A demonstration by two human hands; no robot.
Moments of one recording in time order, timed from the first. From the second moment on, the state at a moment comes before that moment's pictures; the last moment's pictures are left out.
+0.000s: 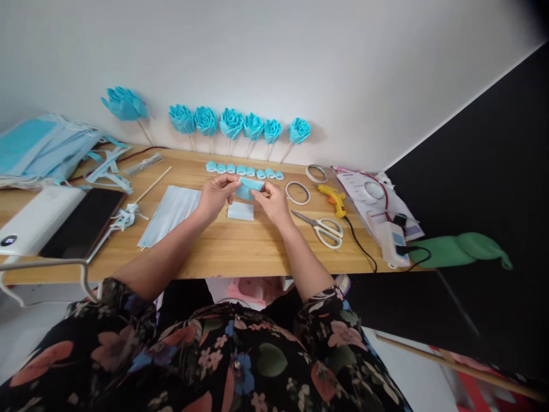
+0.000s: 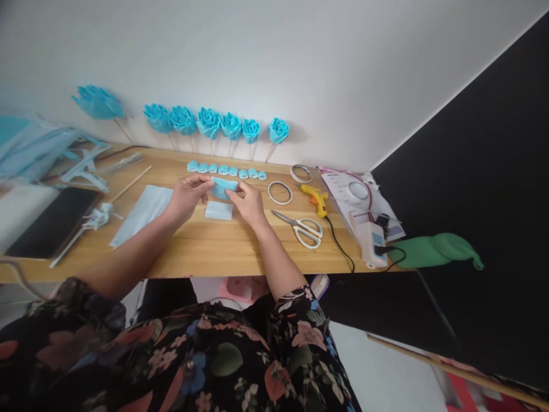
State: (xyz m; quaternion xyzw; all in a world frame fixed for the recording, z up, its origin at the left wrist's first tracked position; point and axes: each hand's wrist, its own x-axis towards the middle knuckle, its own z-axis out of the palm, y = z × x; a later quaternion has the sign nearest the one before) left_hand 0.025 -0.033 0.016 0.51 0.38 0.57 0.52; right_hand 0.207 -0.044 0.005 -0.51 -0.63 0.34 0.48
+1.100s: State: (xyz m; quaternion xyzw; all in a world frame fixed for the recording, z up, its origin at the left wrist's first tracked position) left_hand 0.019 -0.022 0.009 0.39 0.33 0.58 0.63; right_hand 0.317 -0.122 0.068 -0.66 -0.74 0.06 0.11
